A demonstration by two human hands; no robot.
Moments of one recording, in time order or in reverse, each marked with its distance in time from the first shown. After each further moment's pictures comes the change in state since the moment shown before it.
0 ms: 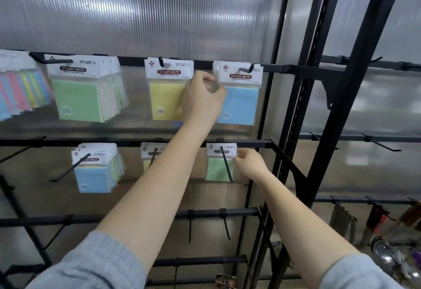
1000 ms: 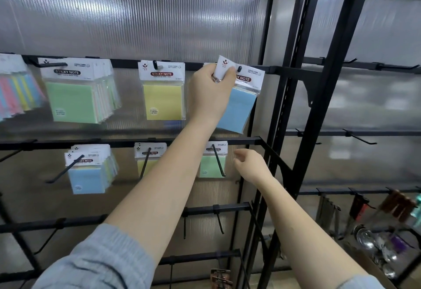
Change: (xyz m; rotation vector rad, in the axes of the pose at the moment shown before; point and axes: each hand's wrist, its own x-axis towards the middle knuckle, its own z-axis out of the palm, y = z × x) left_hand -0.018 0.038 0.005 -0.296 -0.010 0.068; right_hand -0.051 -0.006 -0.023 -0.058 0.076 -0.049
